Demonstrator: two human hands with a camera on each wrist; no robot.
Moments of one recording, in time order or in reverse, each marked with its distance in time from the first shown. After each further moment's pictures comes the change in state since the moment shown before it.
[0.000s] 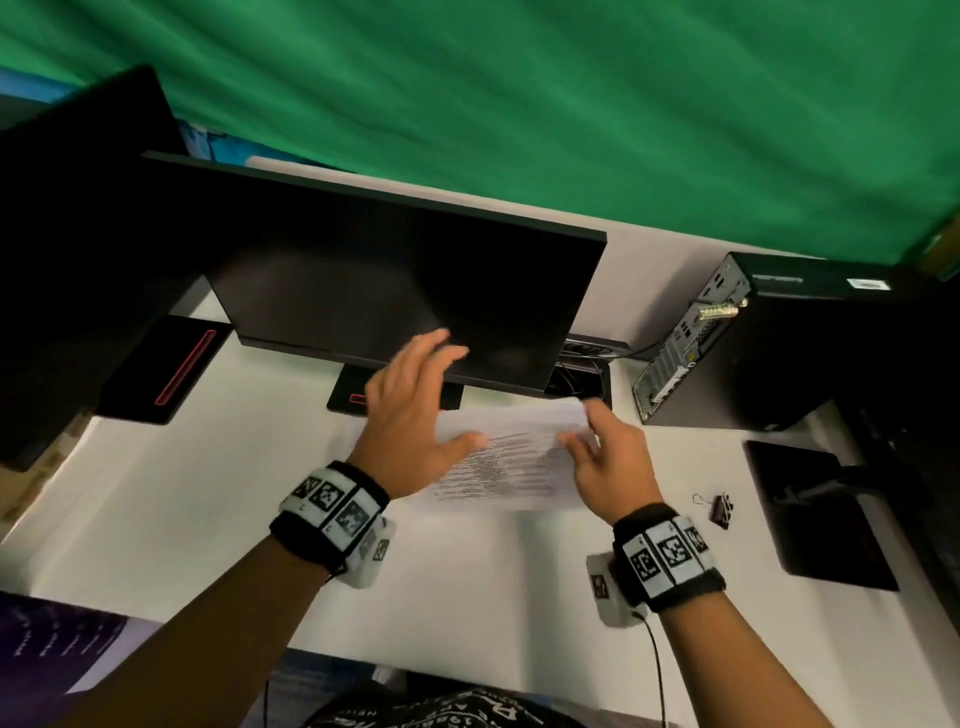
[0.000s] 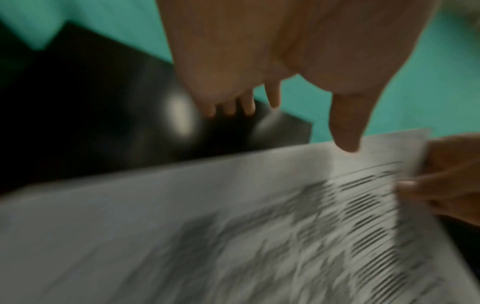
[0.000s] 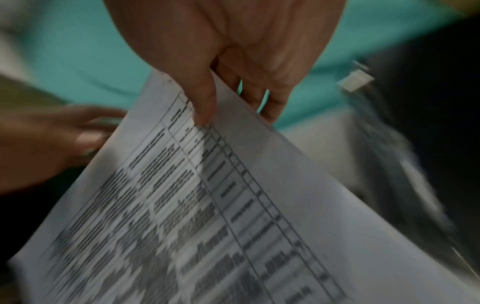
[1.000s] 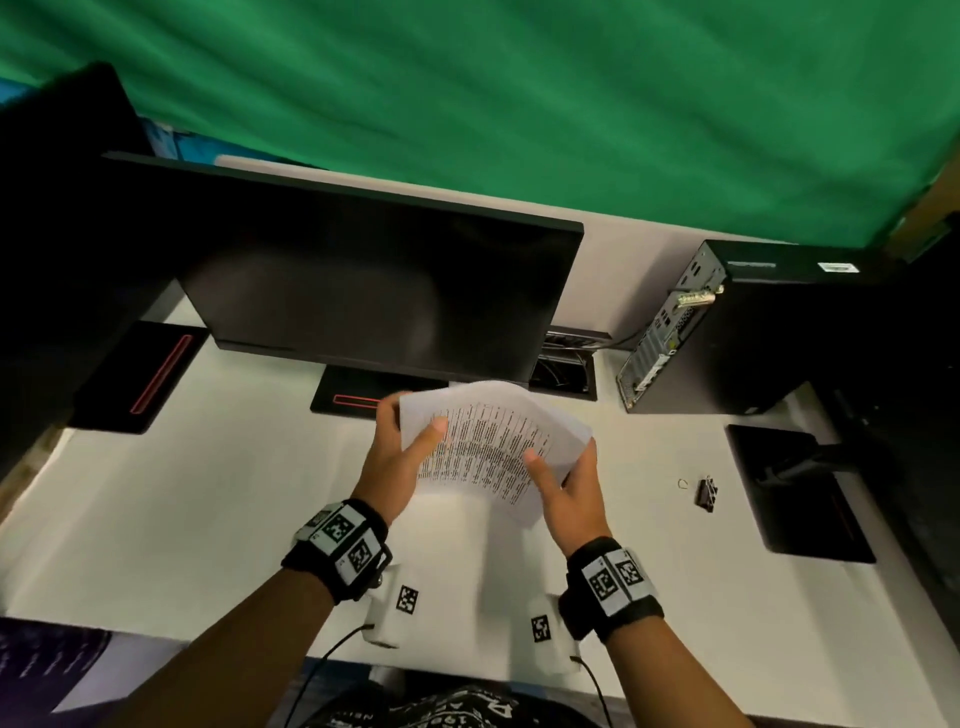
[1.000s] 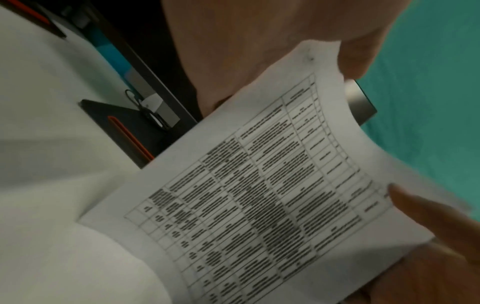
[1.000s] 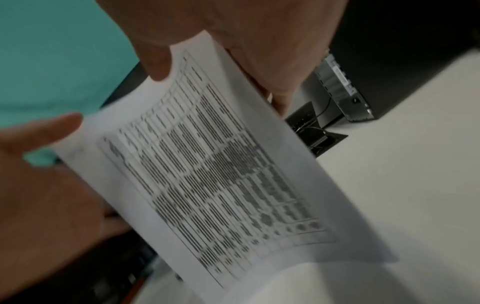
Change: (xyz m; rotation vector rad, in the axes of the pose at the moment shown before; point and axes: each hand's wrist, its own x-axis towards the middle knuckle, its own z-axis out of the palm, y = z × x) left_hand -0.028 0.000 0.042 -1.000 0.053 -0.610; right_hand -0.041 0.017 0.056 0.677 0.096 0.437
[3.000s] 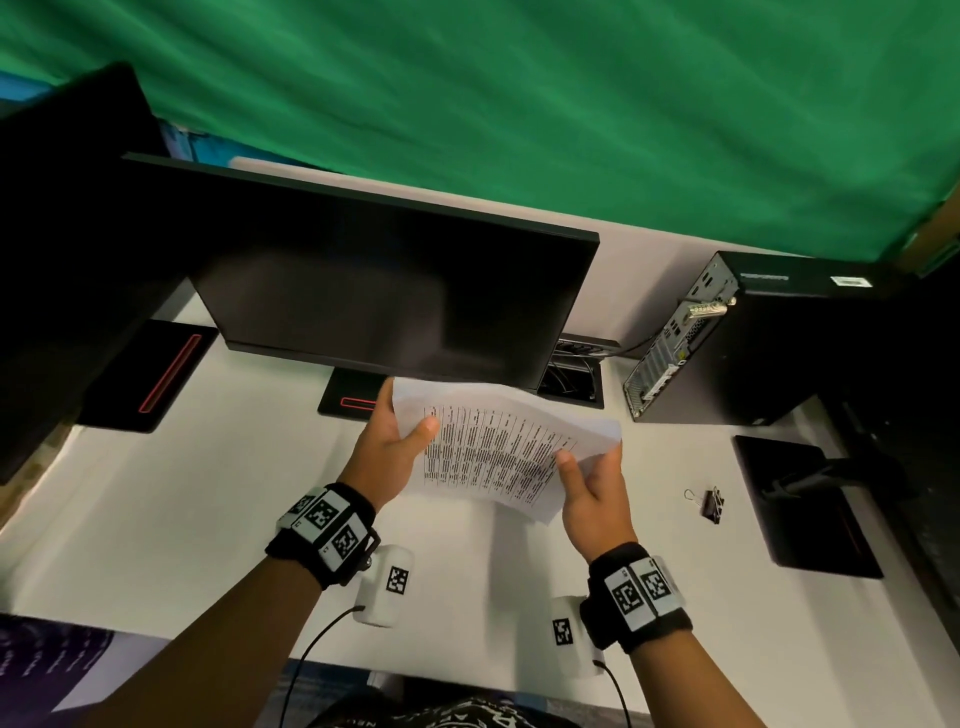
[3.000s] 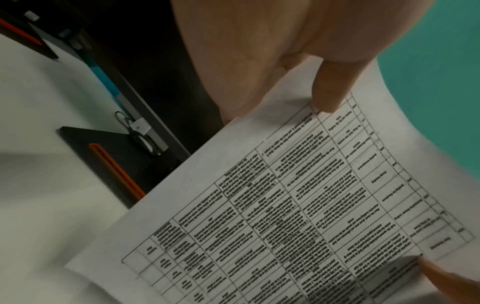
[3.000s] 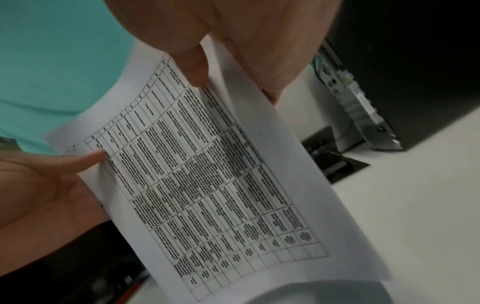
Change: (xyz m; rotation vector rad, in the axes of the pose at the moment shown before) left_hand 0.019 0.009 -0.025 0.080 -0.103 0.064; right_hand 0.009 -0.005 -0.010 -0.125 0.006 -0.089
